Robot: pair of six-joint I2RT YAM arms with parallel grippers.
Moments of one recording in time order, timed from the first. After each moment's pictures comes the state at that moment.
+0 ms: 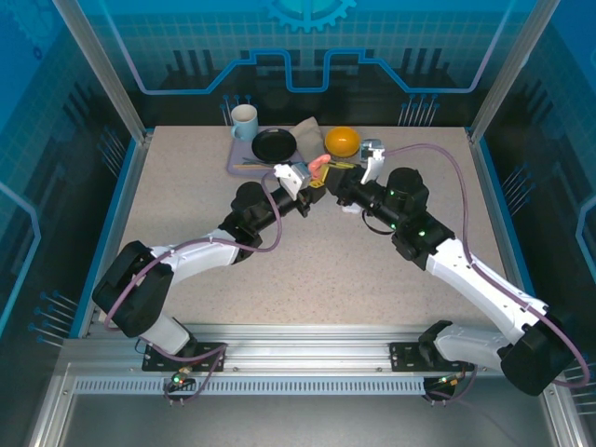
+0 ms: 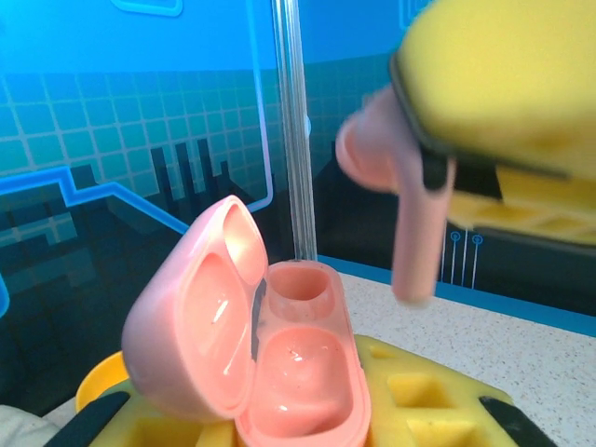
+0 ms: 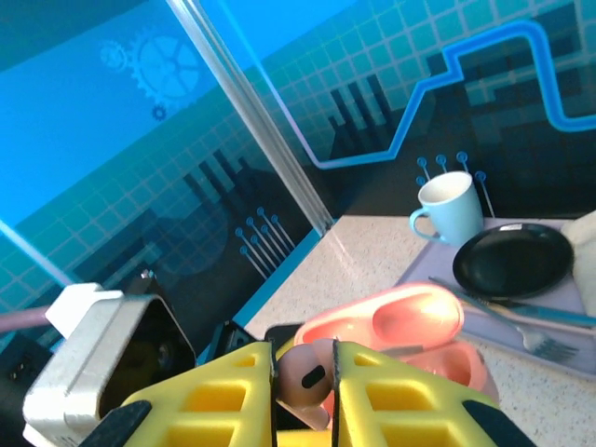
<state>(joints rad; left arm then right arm) -0.62 1.56 0.86 0.84 0.26 0.05 0.58 1.15 0.96 0.17 -0.16 0.51</state>
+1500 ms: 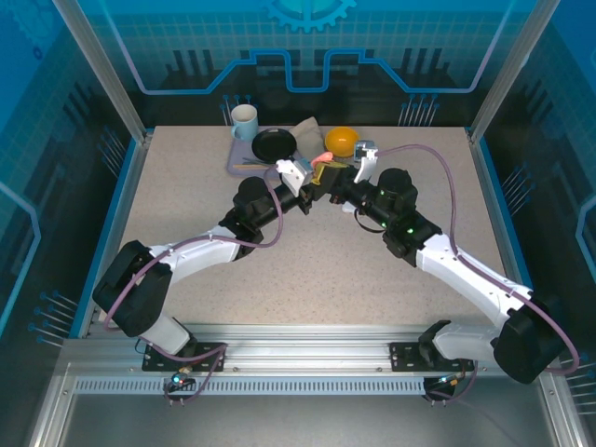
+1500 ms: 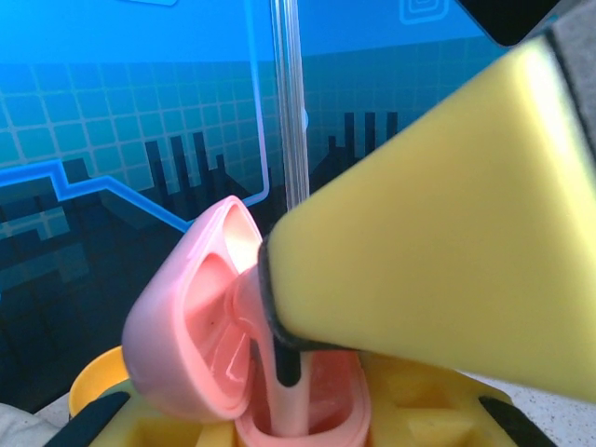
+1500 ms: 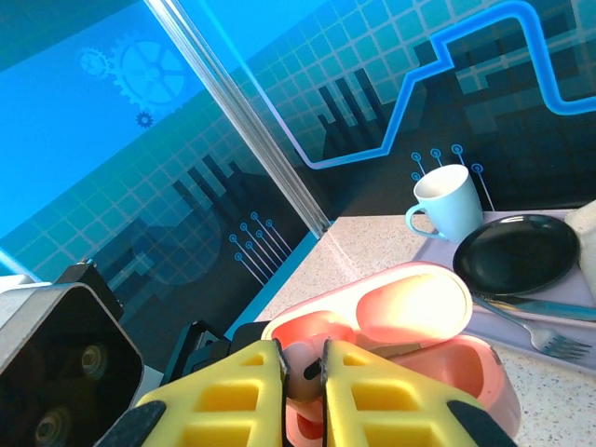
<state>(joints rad) -0.62 1.56 0.91 0.77 0.26 0.04 0.59 1.23 0.93 0.26 -0.15 0.55</state>
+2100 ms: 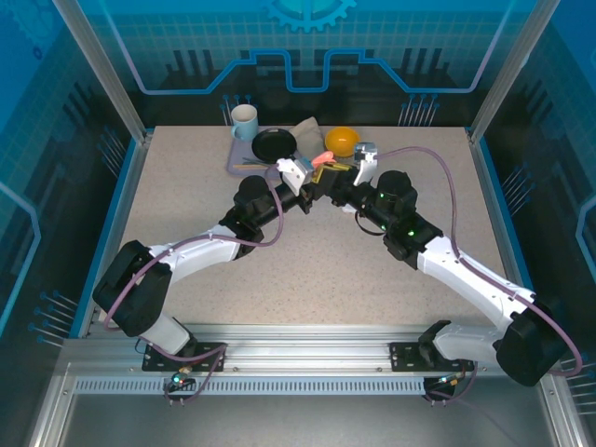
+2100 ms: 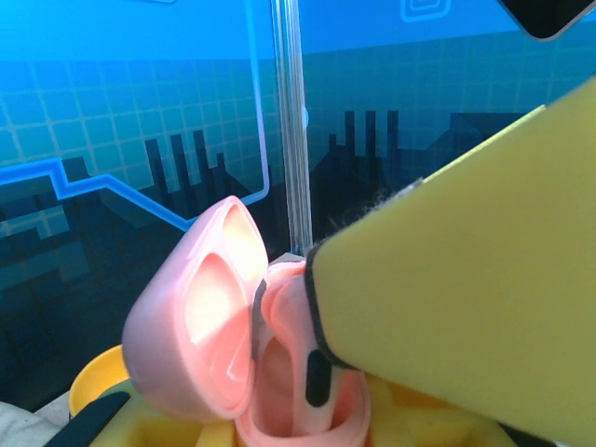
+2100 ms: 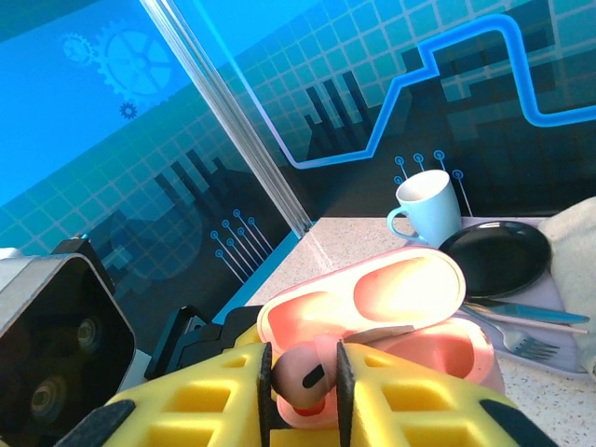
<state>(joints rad) -0.62 1.56 0.92 0.76 0.26 0.04 0.61 1.21 0.92 0.24 -0.10 0.50</state>
